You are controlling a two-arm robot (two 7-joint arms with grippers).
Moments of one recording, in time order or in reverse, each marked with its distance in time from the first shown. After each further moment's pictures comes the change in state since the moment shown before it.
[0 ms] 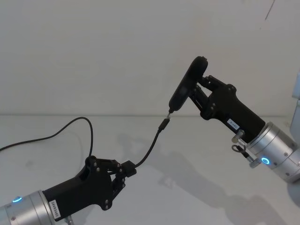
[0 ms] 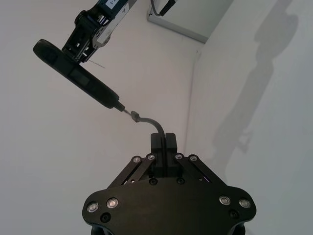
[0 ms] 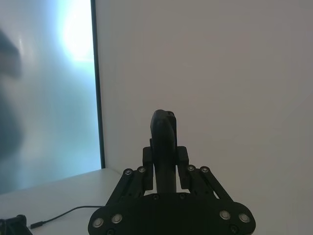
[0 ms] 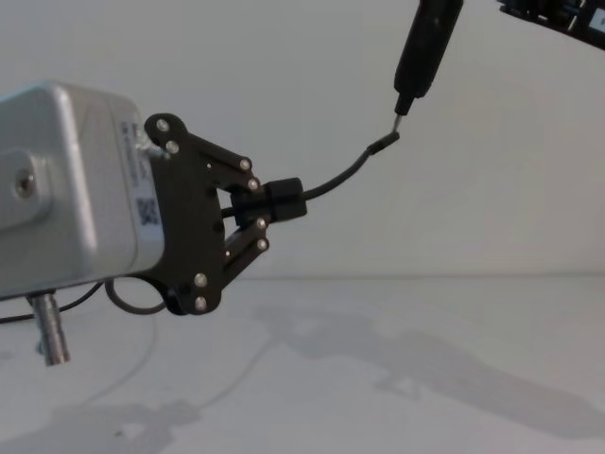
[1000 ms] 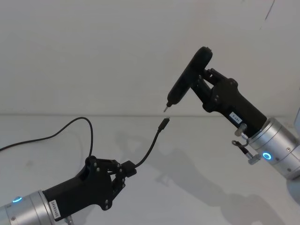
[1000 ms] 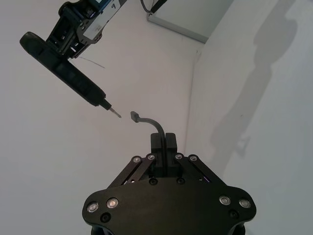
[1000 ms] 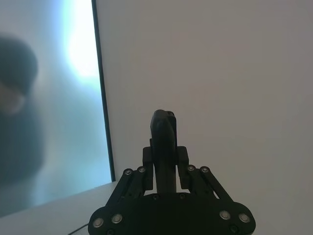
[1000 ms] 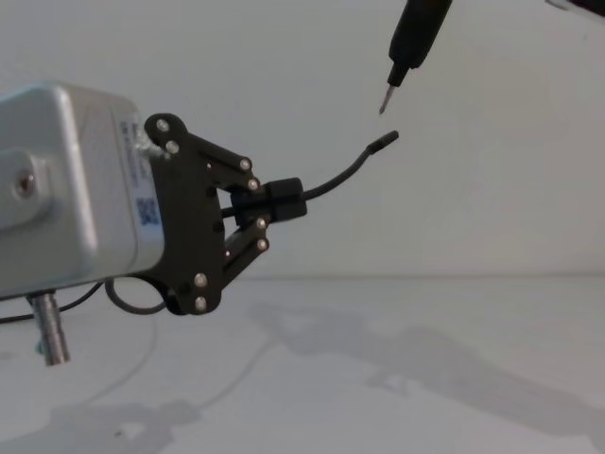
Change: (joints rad) left arm 0.000 0.000 0.000 0.000 0.000 0.000 0.000; right arm 0.005 -0.010 0.007 -0.014 0.078 0.025 0.004
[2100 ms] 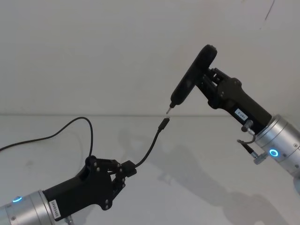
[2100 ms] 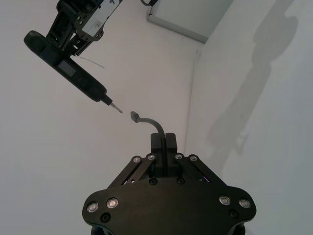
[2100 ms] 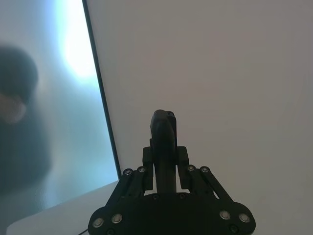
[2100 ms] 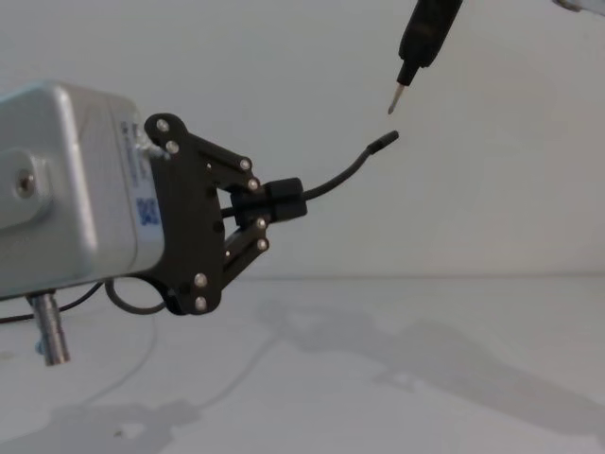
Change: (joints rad) left arm 0.000 0.000 0.000 0.000 0.000 0.000 0.000; right arm -0.011 0.003 0.037 -0.029 0.051 0.105 -0.013
